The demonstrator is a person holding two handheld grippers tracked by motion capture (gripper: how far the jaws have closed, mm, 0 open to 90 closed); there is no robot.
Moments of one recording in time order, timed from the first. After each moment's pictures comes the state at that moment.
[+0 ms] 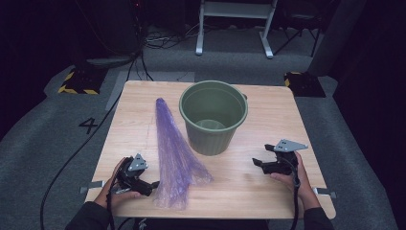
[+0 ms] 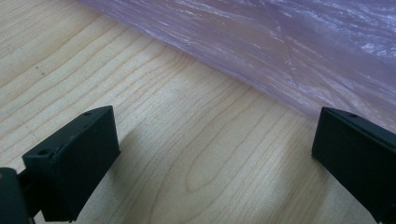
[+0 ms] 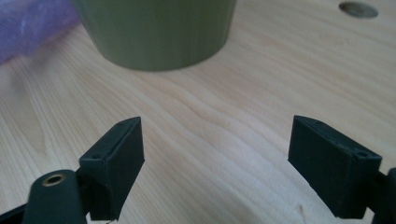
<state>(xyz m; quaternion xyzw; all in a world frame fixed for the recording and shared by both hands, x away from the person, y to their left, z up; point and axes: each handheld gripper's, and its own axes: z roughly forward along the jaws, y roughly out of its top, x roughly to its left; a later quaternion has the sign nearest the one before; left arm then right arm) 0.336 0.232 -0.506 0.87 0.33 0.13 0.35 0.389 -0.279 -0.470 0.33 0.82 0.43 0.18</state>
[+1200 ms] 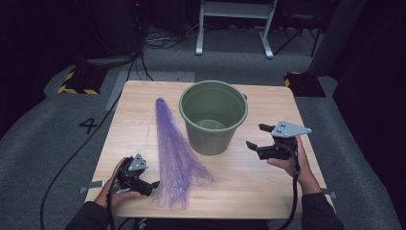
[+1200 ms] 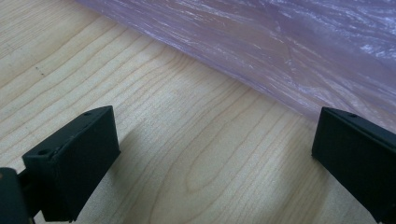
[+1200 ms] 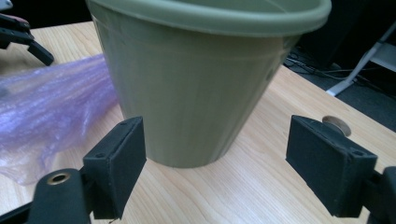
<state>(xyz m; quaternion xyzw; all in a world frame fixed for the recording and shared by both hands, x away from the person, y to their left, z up) 0.336 0.231 -0.506 0.87 0.33 0.13 0.35 0.391 -0.241 -0.381 0.24 0.82 0.47 0.23</state>
